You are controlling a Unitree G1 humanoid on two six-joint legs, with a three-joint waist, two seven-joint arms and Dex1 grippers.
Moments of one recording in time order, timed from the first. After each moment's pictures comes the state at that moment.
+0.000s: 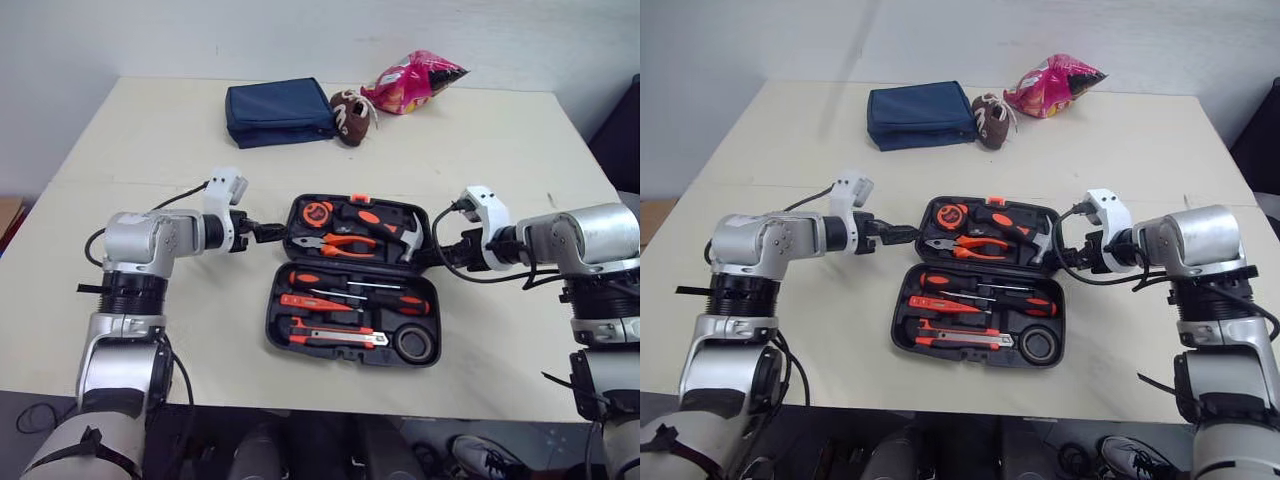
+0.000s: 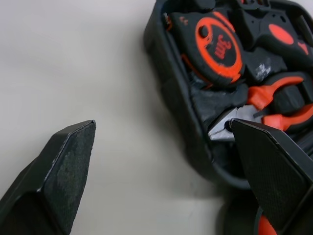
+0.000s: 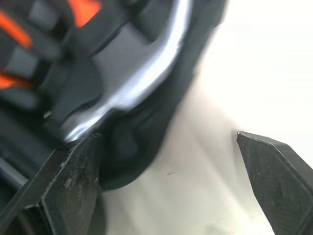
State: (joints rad) left arm -0.90 0.48 0.05 0.30 -0.39 1.17 -0.53; right arm -0.89 -0.73 0.08 0.25 0.38 1.35 0.75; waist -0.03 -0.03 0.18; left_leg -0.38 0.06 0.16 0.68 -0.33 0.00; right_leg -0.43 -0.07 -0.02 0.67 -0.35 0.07
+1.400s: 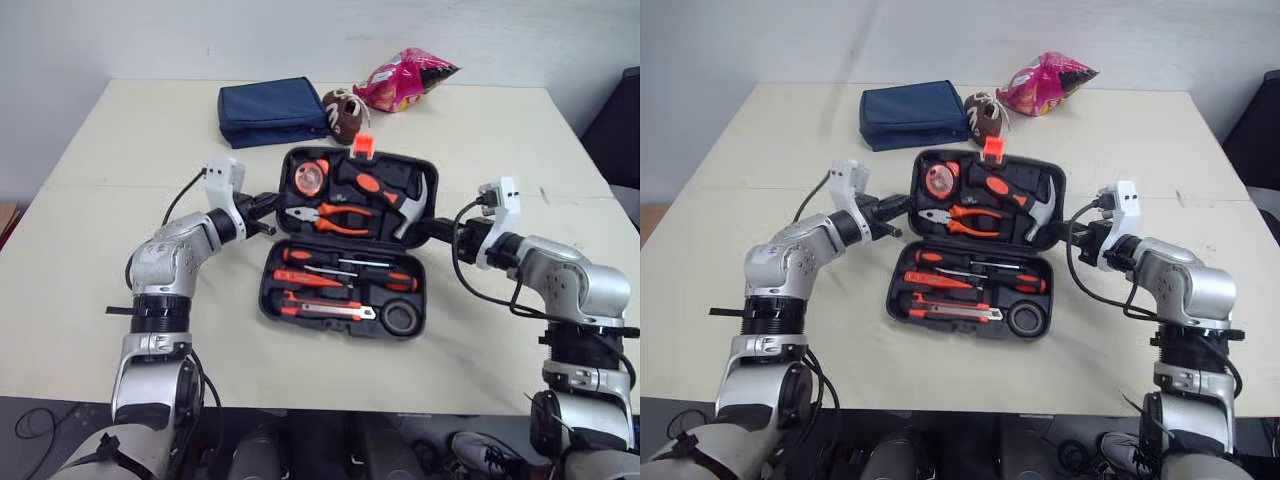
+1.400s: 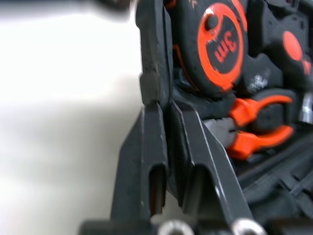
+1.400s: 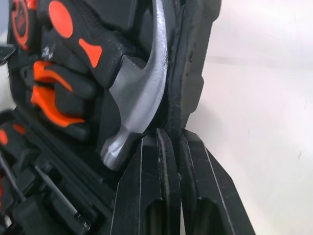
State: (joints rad) left arm -0.77 0.33 0.17 0.30 -0.33 0.53 -0.56; right arm -0.59 -0.52 -0.26 0.08 0.45 0.80 0.75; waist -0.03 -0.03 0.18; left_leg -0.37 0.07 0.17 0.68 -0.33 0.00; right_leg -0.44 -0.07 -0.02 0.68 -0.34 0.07
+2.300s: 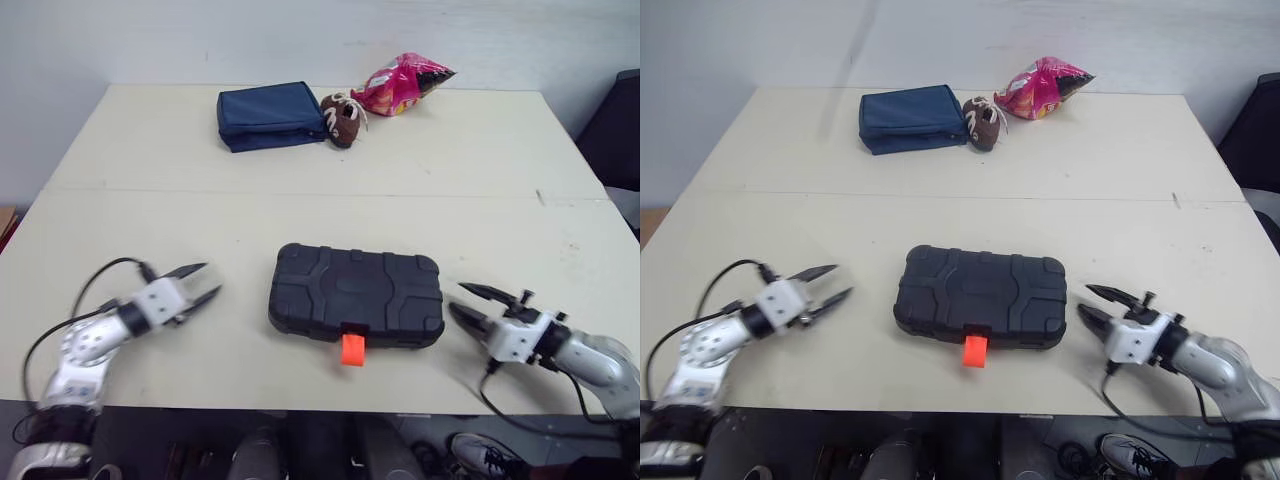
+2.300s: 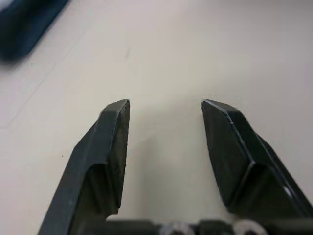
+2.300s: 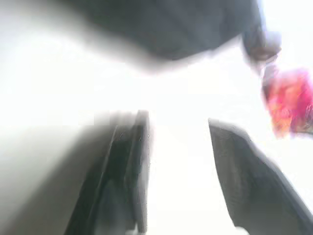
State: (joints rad) left arm -0.14 0.76 0.18 0.43 -0.12 -0.47 -0.70; right arm -0.03 -0.90 -0.04 0.45 -0.17 -0.95 0.50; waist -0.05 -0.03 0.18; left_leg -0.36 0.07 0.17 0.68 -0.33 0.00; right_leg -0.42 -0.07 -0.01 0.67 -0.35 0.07
